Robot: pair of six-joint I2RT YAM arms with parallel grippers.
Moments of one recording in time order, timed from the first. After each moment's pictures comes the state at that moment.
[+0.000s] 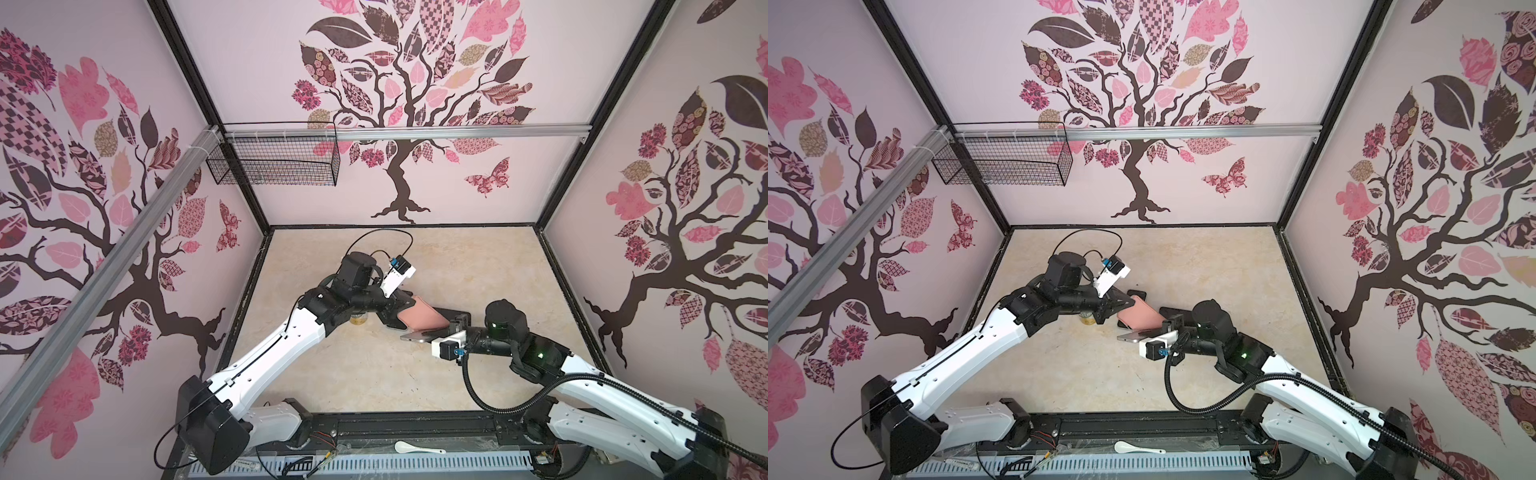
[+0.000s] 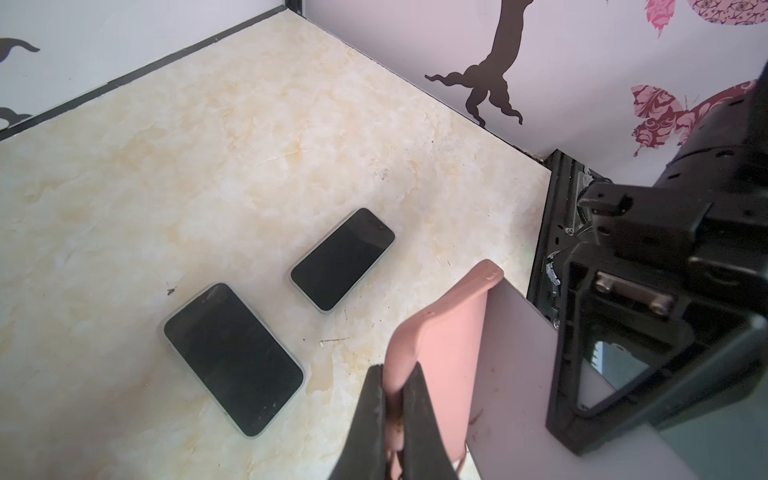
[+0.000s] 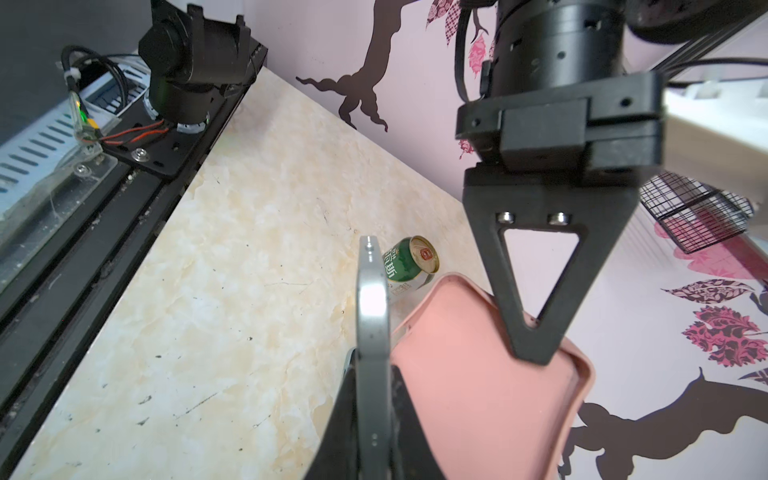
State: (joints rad) left arm -0.64 1.26 1.13 -0.51 0.48 0.06; right arm 0.82 0.86 0.63 -0.09 -0.46 -0.83
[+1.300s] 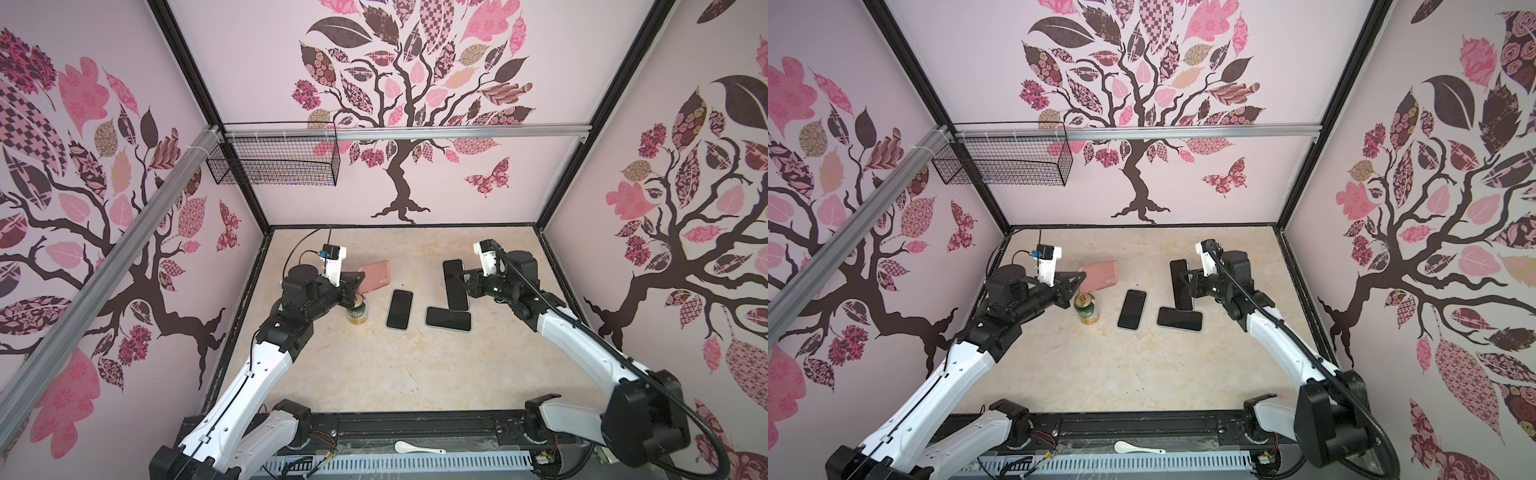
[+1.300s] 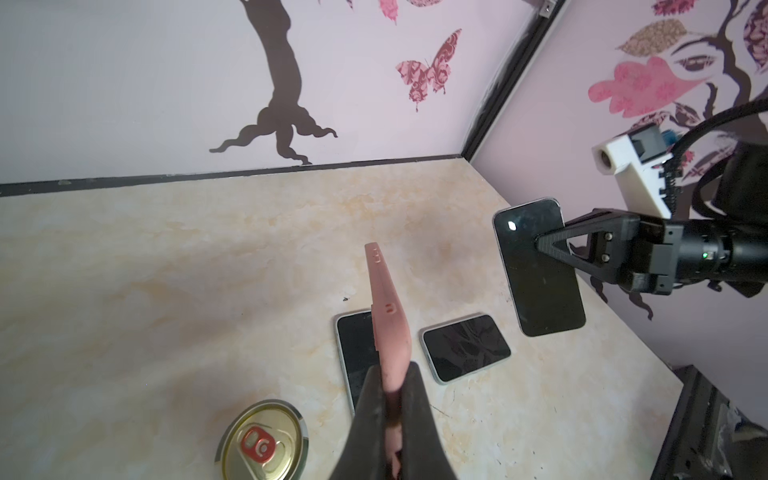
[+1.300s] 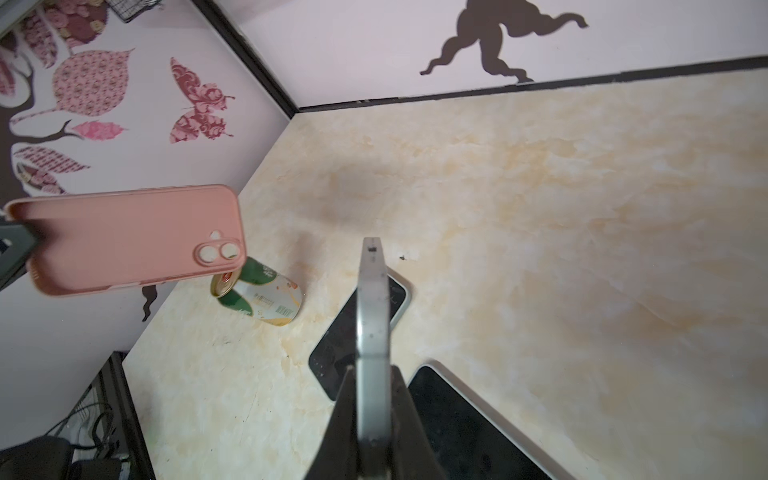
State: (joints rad) left arm -0.29 0.96 0.82 -0.16 0.34 -0.26; right arm 0.21 1.30 0.88 -0.08 -0.52 0.31
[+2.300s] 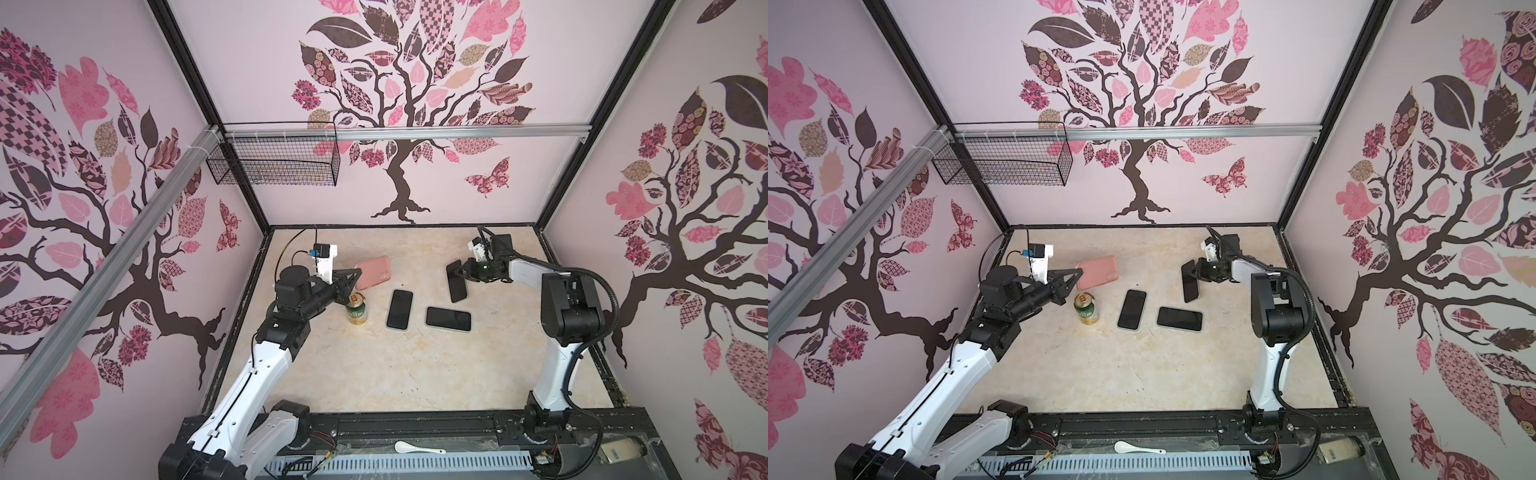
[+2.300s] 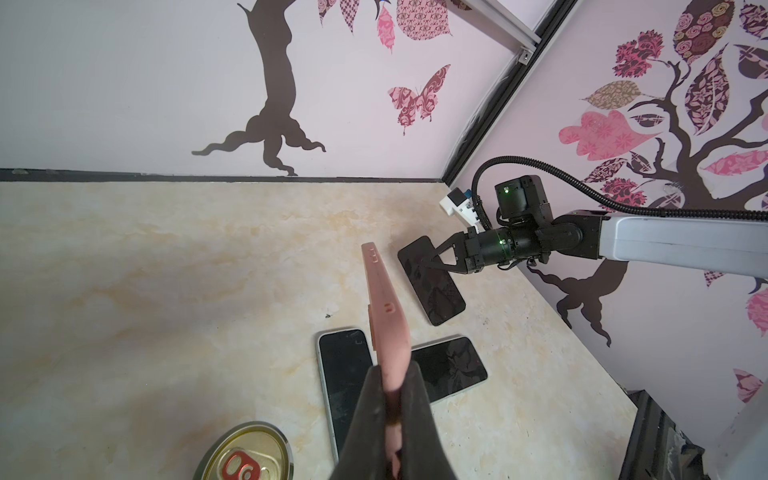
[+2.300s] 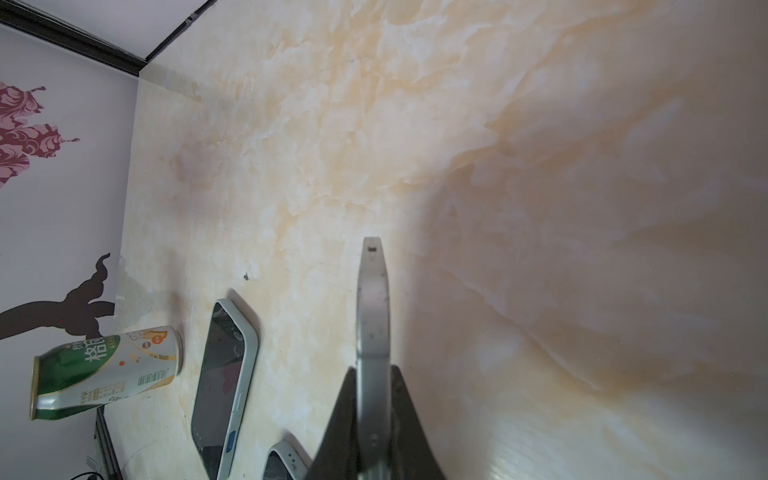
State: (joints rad) left arm -0.25 0.97 0.78 -0.05 0.45 -0.32; right arm 0.05 2.02 1.32 -0.26 -0.63 0.25
